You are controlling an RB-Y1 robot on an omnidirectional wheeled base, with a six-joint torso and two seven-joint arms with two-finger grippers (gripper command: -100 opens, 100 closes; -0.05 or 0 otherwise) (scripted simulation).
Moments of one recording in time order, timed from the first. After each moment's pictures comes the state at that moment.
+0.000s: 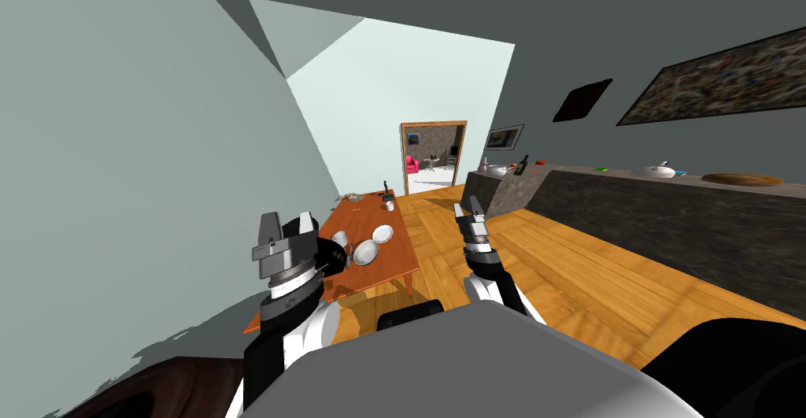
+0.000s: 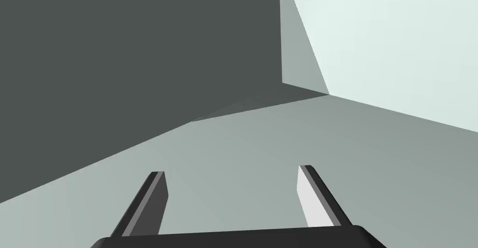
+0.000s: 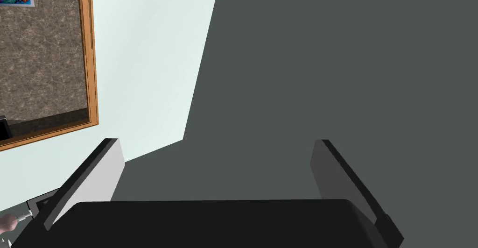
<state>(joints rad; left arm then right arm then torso) 0.49 -0.03 -0.05 -2.36 0.05 -0.60 -0.11 0.52 -0.03 0.06 -2.20 -0.08 -0.61 0.15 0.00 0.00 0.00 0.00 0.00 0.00</state>
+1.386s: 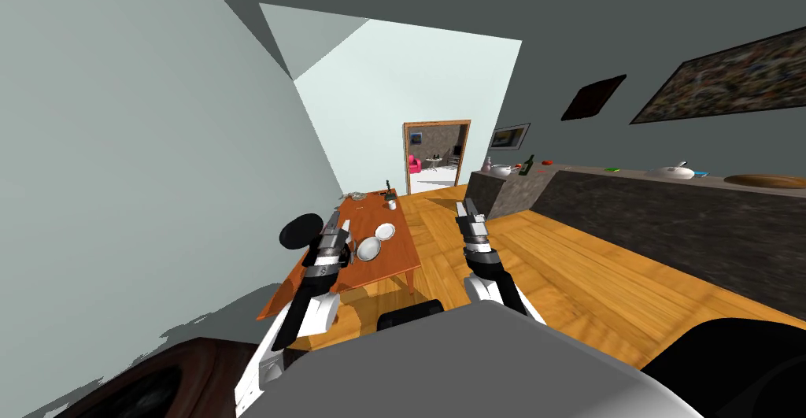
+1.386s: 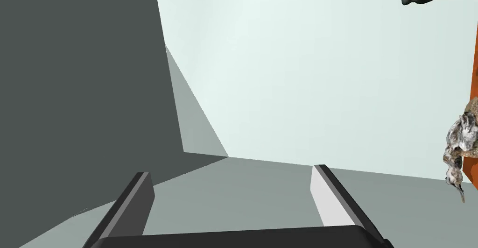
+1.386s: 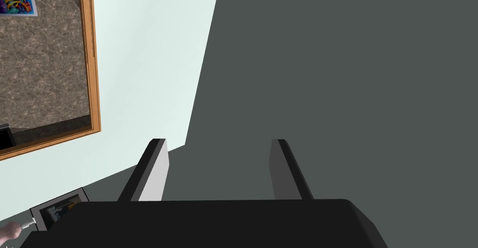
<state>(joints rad) 0.33 0.24 -0.07 -2.11 0.05 -0.30 0.02 0.52 -0.03 0.06 -2.20 -0.08 -0.61 0.15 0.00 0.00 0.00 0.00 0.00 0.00</state>
